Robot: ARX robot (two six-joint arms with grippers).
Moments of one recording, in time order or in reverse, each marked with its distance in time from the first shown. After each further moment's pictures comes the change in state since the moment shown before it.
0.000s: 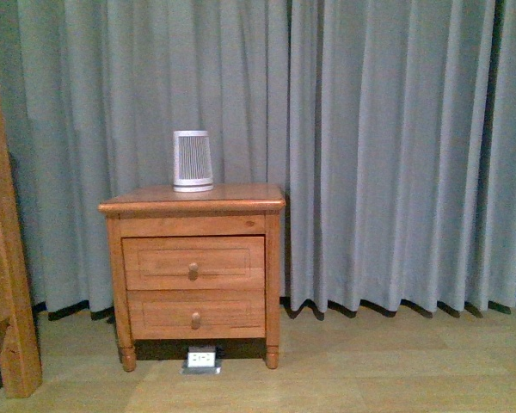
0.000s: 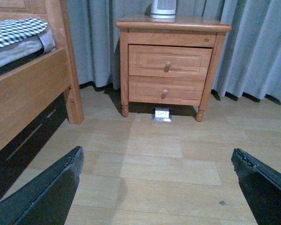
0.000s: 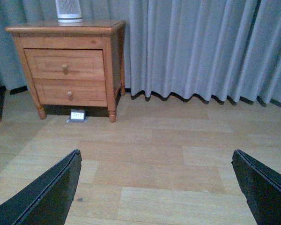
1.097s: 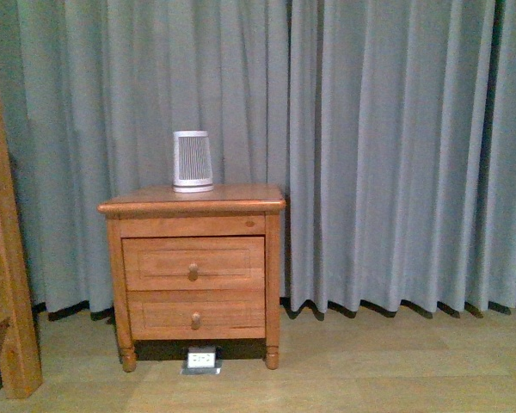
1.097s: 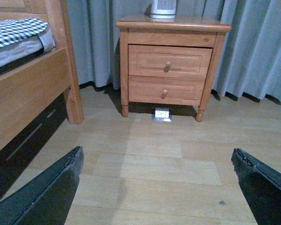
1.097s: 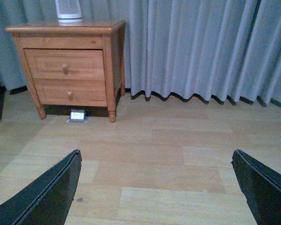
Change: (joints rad) left arm 0.000 0.000 0.000 0.000 0.000 0.000; right arm 0.000 0.000 0.000 0.000 0.000 0.000
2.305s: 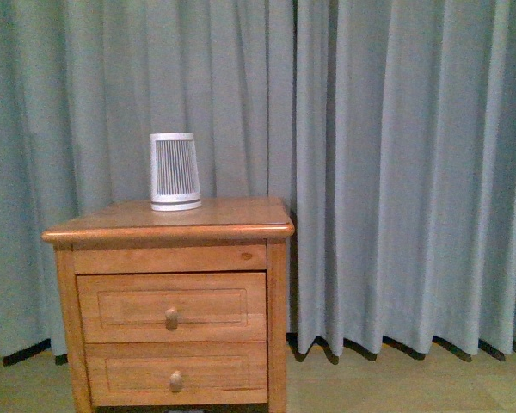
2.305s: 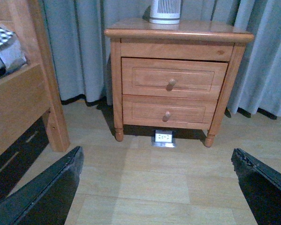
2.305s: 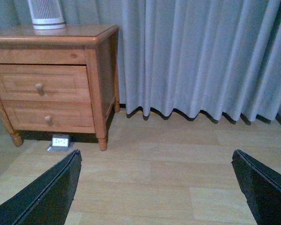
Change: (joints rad) left arm 0.000 0.000 0.000 0.000 0.000 0.000; right arm 0.000 0.000 0.000 0.000 0.000 0.000
